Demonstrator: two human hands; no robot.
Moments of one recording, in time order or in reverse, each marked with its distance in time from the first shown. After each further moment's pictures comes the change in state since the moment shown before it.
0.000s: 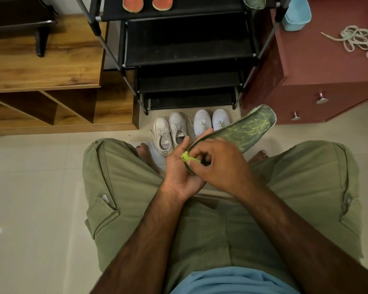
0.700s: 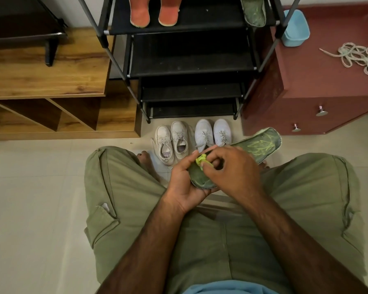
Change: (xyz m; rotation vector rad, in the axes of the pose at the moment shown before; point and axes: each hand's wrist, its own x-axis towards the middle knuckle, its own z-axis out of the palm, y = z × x) left_hand -0.001 -0.001 0.005 0.064 0.039 -0.036; right_hand -0.002 0.016 -0.004 -0.100 0.094 0.183
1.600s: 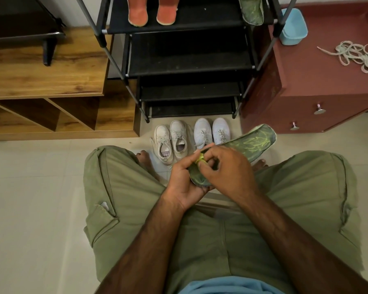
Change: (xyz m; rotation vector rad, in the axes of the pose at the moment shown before) left_hand 0.000 -0.001 0.002 0.006 0.018 0.019; right_hand 0.001 0.006 0.010 0.078 -0.016 -0.058
